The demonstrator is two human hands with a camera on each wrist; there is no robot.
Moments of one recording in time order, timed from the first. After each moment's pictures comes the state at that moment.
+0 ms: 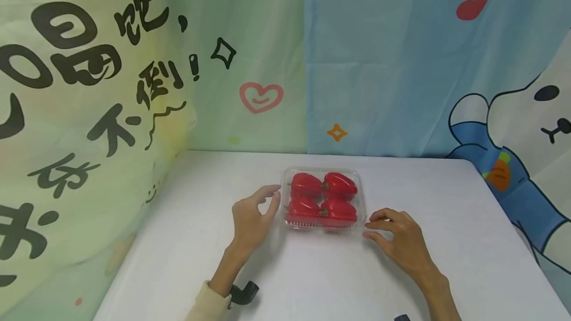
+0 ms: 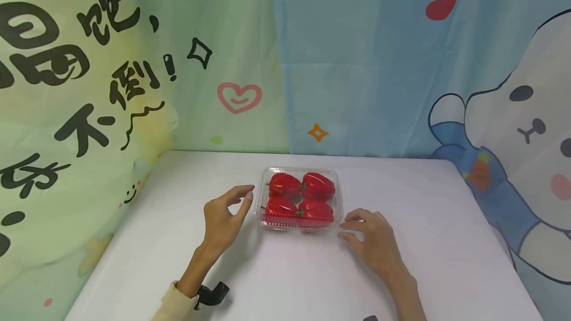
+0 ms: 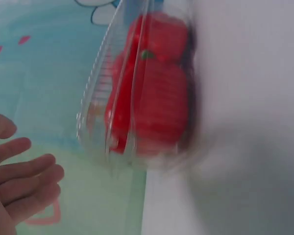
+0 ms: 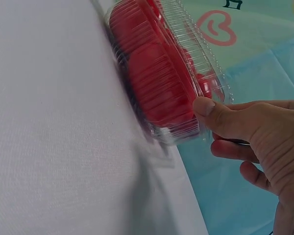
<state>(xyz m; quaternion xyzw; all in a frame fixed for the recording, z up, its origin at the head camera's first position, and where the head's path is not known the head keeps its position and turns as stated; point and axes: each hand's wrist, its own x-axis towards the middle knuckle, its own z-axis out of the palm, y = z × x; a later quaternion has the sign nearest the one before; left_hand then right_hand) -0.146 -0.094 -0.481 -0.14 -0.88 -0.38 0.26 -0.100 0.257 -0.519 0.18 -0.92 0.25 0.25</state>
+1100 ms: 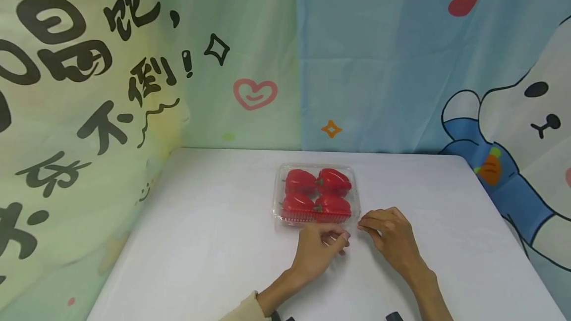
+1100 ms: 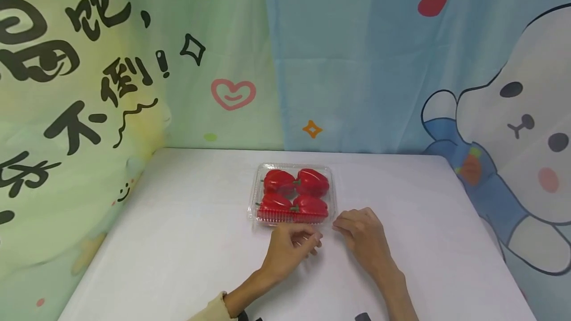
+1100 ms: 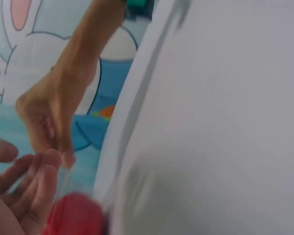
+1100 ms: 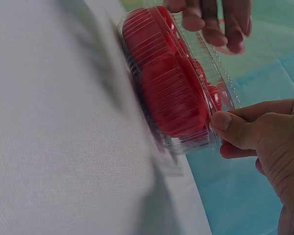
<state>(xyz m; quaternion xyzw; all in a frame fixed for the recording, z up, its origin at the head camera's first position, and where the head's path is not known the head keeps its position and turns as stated) -0.092 0.027 -0.517 -0.21 -0.74 -0.64 -0.04 -0.103 0.252 -0.520 0.24 -0.90 0.21 0.31</state>
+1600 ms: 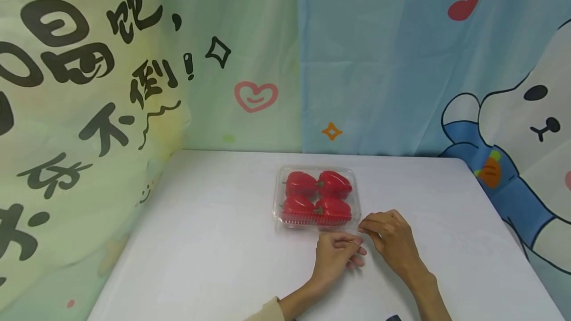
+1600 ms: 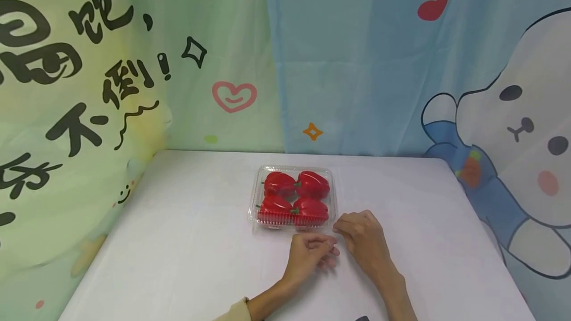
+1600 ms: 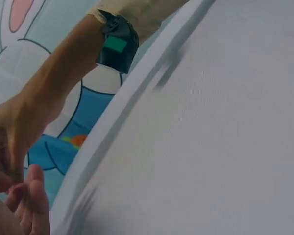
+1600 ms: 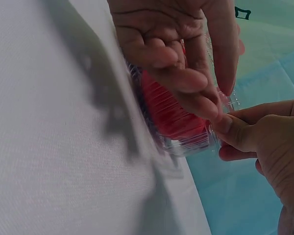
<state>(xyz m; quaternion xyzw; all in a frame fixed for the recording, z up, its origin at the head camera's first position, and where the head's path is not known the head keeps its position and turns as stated) -0.083 0.071 -0.548 -0.06 -0.63 -0.76 -0.15 -0.102 0.252 -0.519 0.25 -0.89 0.22 0.31</state>
